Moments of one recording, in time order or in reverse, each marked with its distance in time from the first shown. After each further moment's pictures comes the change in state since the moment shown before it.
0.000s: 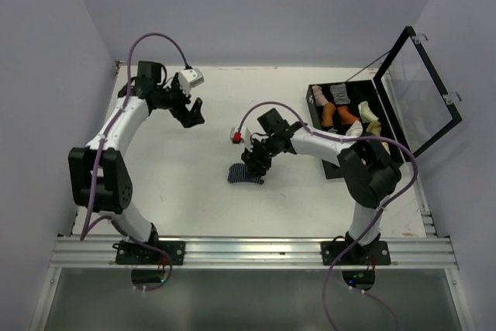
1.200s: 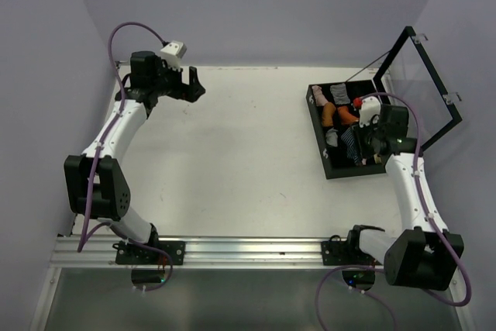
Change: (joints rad) left arm -0.007 -0.091 -0.026 0.388 -0.230 -0.594; right arm -0.809 -0.728 -0.239 -0.244 0.517 0.159
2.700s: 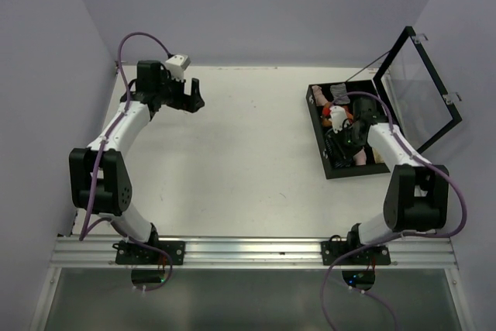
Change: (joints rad) left arm 0.000 0.038 -0.055 -0.051 -0.038 0.046; right arm 0.109 0.377 0.061 -0.061 -0.138 -0.154
